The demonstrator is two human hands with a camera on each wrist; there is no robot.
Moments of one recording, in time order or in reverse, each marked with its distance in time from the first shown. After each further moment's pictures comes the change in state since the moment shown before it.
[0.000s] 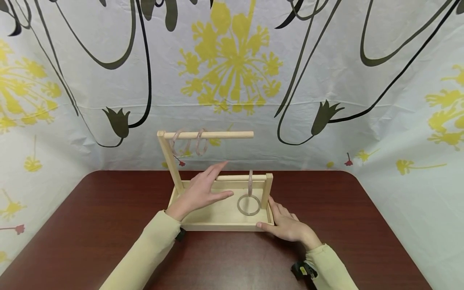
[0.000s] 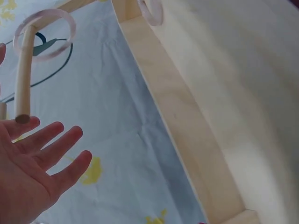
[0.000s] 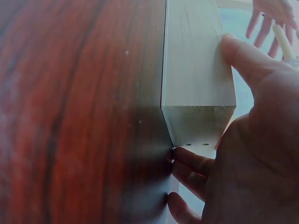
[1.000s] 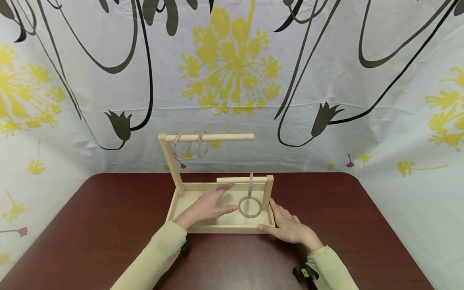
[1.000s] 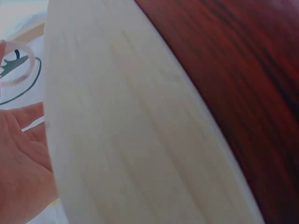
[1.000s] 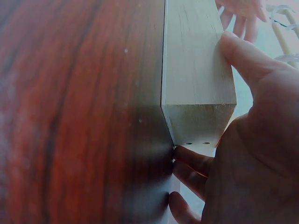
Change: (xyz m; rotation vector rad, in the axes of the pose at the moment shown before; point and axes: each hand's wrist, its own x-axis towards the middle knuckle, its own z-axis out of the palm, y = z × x) left_hand -0.015 -0.006 0.040 -0.237 -0.237 -0.136; right_hand 0.003 0.012 0.006 0.030 0.015 -0.004
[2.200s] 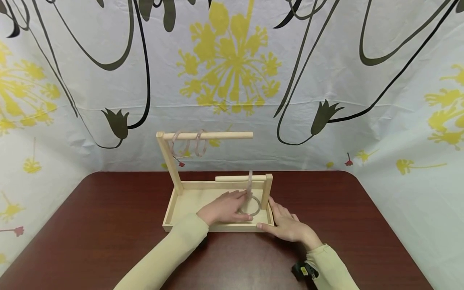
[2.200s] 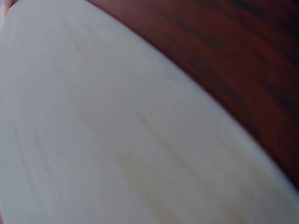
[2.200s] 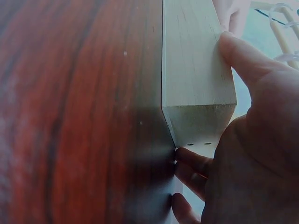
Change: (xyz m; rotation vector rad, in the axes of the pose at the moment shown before) left_hand 0.036 0.020 0.037 0.374 -0.252 0.056; right_hand -0.001 -0.006 -0.005 0.010 -0.038 0.029
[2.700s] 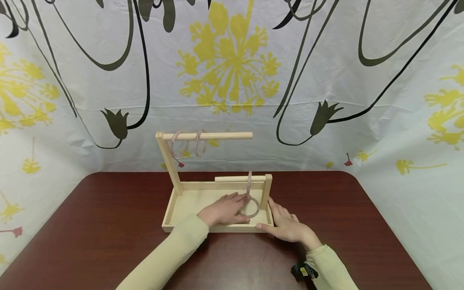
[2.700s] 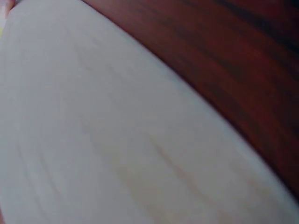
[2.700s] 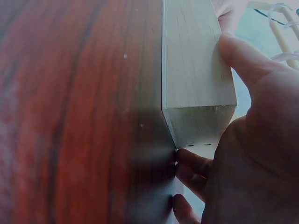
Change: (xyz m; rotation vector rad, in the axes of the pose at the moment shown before) left_hand -0.001 0.006 -0.002 0.044 -0.076 -0.042; right_hand -0.001 0.004 0.002 0.005 0.002 -0.011
